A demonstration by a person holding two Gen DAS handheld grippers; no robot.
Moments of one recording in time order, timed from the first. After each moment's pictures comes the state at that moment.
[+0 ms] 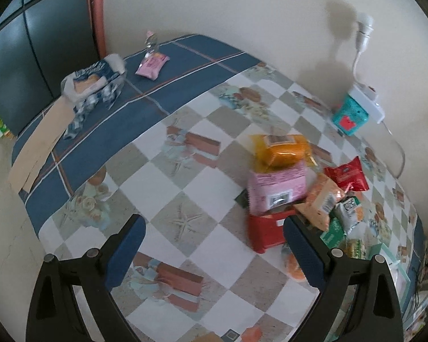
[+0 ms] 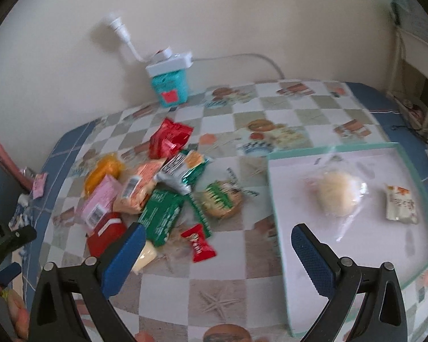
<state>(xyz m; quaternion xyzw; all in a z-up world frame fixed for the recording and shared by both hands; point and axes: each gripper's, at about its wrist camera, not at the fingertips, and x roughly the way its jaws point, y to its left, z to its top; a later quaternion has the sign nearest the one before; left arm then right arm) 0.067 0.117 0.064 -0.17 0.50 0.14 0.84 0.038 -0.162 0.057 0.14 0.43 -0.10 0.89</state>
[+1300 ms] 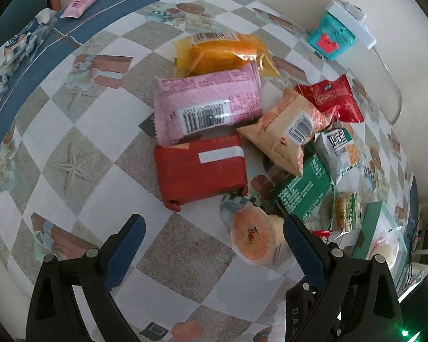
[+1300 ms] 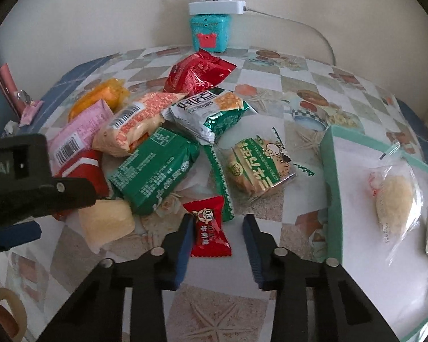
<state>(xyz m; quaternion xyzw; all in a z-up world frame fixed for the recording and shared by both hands) 0.108 0.026 -0.011 -0.17 0.61 0.05 0.77 0.073 -0.135 -0.023 0.02 0.49 -0.03 0.87</state>
